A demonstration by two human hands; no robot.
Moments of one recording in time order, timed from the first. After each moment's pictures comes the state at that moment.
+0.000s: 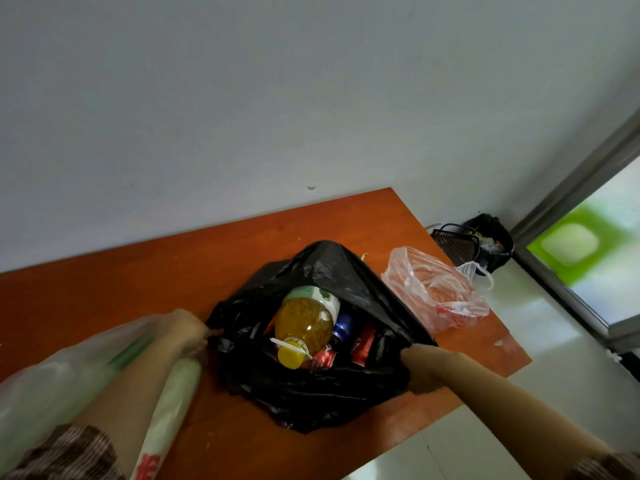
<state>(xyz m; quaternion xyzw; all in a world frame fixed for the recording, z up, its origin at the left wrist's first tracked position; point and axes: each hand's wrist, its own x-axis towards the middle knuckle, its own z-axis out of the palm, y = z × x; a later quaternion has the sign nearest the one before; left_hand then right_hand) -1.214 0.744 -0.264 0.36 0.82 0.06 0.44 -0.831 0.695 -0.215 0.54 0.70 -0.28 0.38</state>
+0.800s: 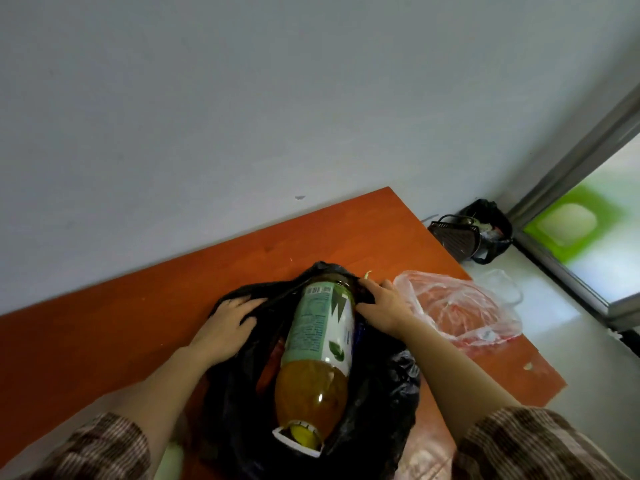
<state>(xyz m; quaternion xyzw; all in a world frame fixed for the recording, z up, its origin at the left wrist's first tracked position) -1.176 0.859 -0.330 0.75 0.58 0.06 0.33 -0.867 0.845 -0.268 0.74 0.59 -0.33 -0.01</state>
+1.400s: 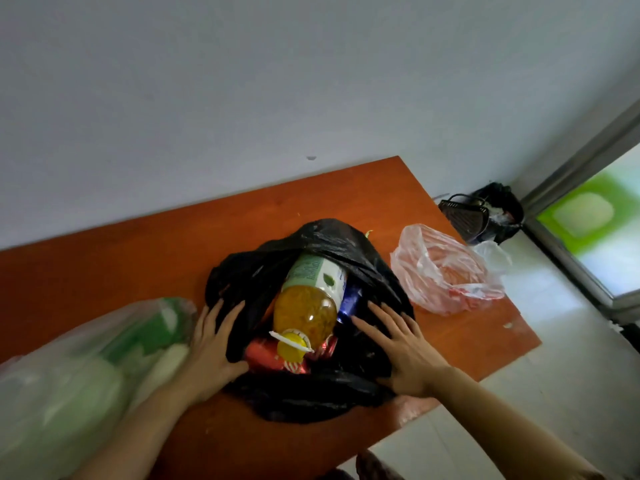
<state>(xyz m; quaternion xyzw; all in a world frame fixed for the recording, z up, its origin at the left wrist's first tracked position) -1.193 0.690 -0.331 0.68 0.64 0.08 0.35 -0.831 0.681 -0.278 0.53 0.82 -0.20 0.11</state>
